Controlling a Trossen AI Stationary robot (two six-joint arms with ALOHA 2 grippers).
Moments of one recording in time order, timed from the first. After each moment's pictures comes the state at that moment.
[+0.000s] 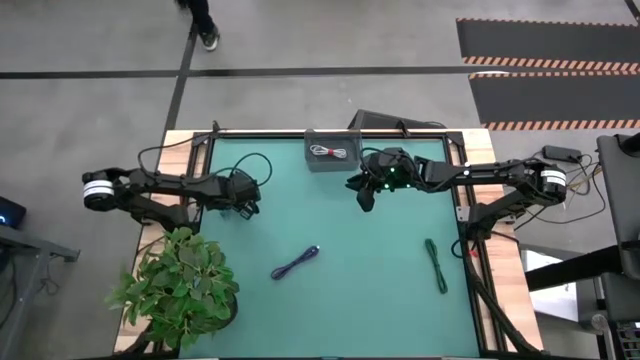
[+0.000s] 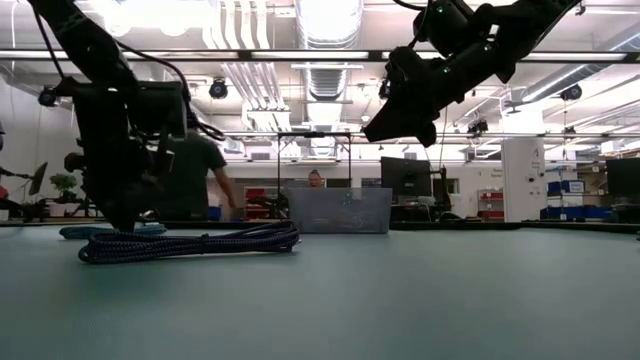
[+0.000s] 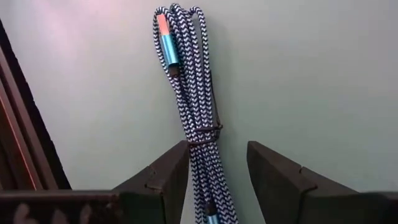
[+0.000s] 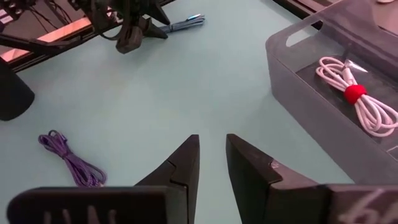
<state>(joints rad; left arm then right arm) 0.32 1.27 0.48 -0.64 -0.49 -0.62 -0.30 1.40 0.78 0.09 -0.13 0.24</state>
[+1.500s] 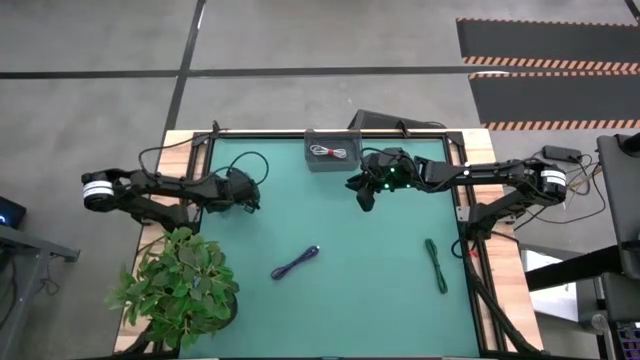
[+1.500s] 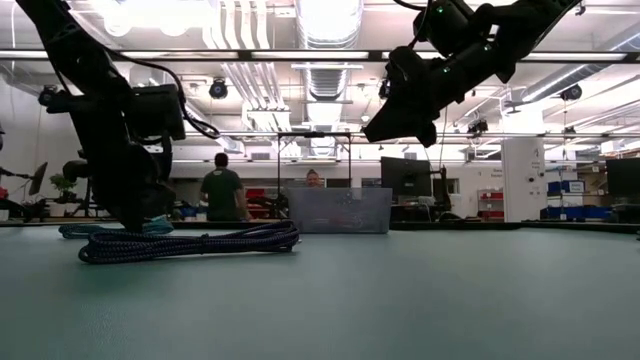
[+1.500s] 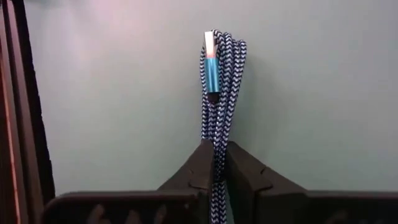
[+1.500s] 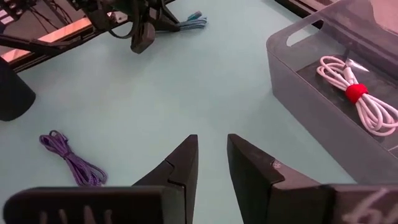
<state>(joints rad) 0.33 1.27 0.41 -0.45 -0.59 -0.69 -0.30 1.40 0.78 0.09 -0.13 0.24</state>
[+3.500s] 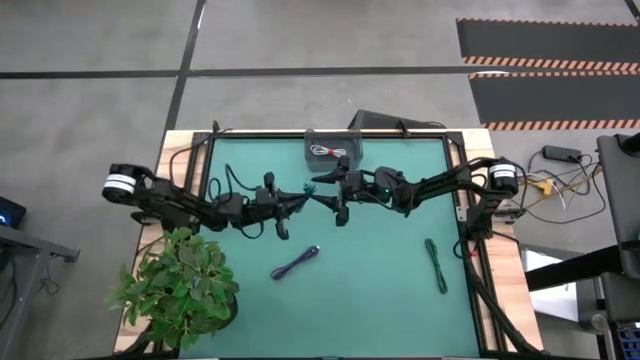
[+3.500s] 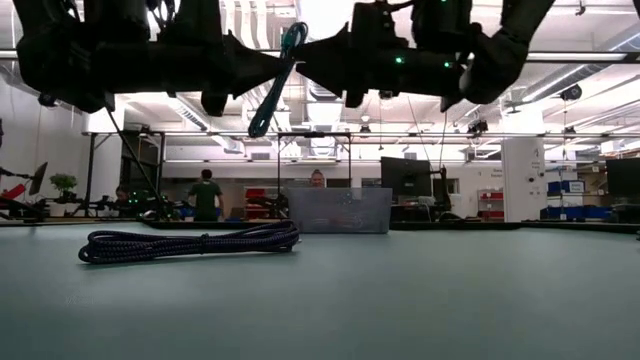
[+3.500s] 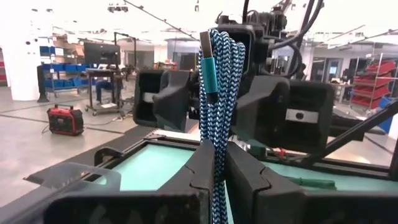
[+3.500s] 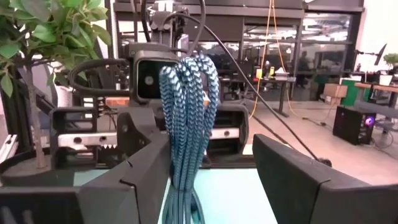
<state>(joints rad) -0.05 1.46 0.37 1.30 -0.31 -0.01 -0.15 1.78 0.82 1.14 -0.14 -0.02</state>
